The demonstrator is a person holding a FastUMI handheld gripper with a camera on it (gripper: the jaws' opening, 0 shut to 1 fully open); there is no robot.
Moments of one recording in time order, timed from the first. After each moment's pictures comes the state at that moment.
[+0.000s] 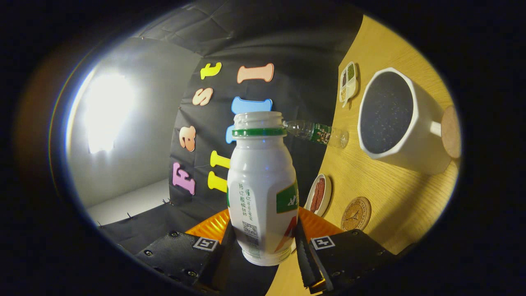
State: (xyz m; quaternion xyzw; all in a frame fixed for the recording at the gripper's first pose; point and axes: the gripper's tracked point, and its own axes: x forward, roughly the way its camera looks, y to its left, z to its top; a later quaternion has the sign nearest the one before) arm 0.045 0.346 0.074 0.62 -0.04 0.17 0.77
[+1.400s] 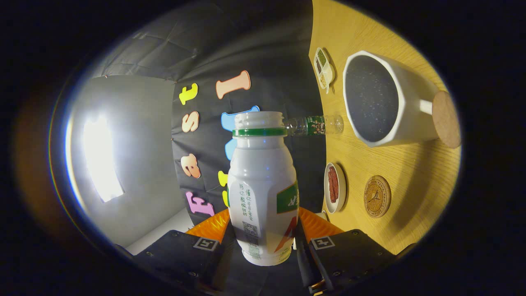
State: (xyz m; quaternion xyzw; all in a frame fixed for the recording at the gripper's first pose) arm 0.045 0.340 0.100 0.73 -0.03 0.17 0.67
